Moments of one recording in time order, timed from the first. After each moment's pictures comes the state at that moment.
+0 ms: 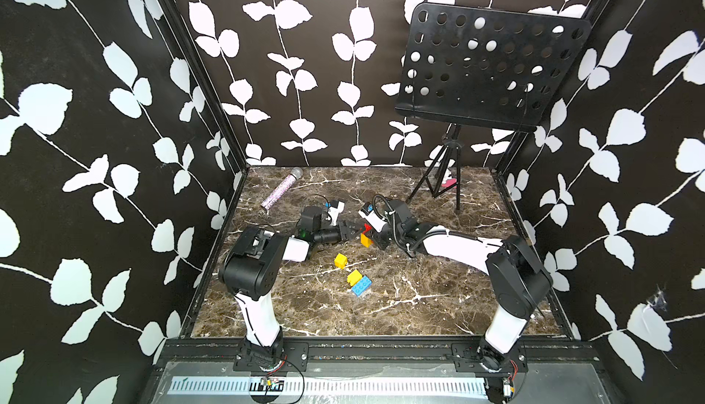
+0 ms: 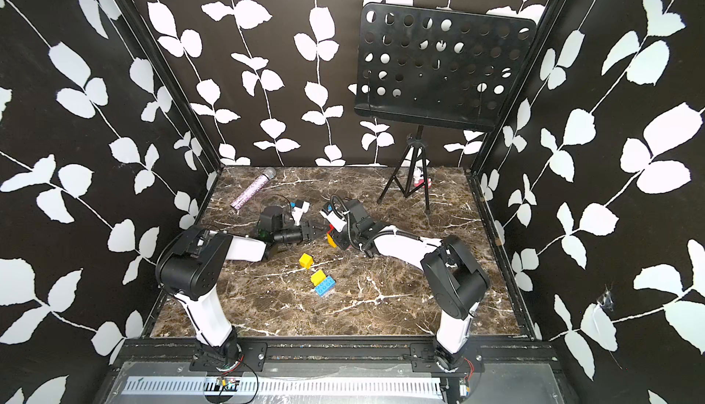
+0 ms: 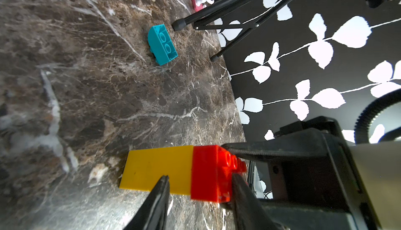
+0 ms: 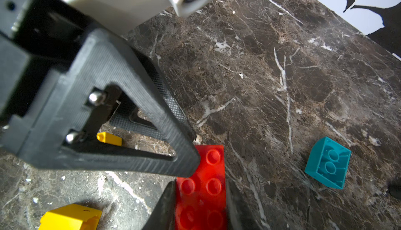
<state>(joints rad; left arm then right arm) -0.35 1.85 0.73 0.65 0.85 -0.76 0.72 1.78 1.15 -0.12 -0.13 -0.20</state>
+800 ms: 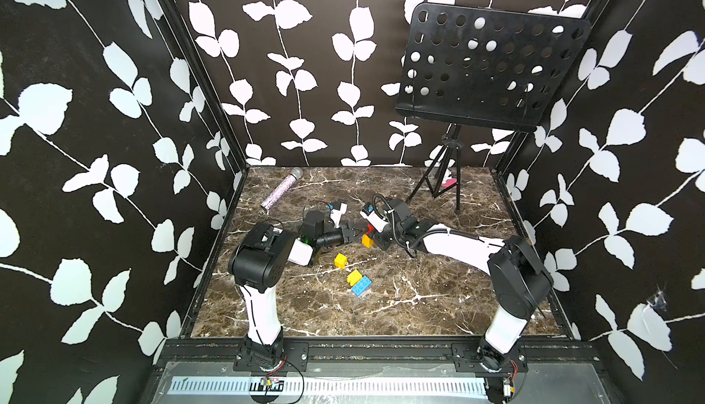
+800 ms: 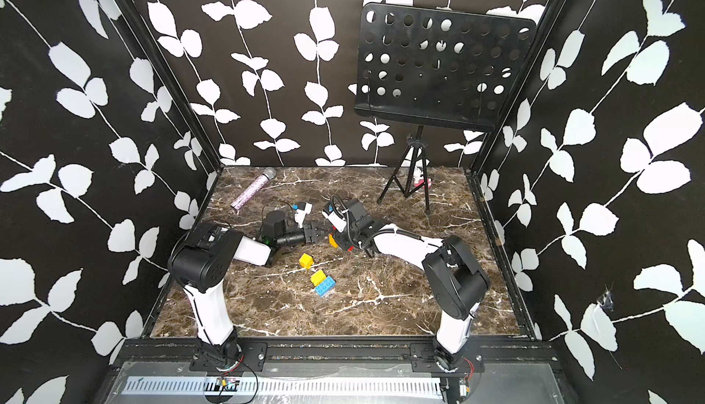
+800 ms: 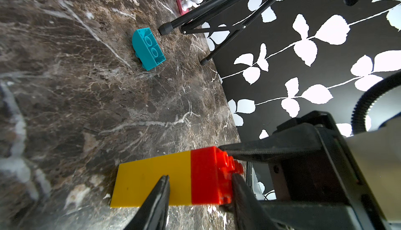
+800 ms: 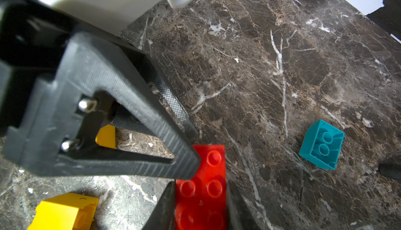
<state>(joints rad) -0.38 1.92 0.68 0.88 0.84 -0.81 0.72 1.77 1.18 -0.20 -0.09 -0.19</state>
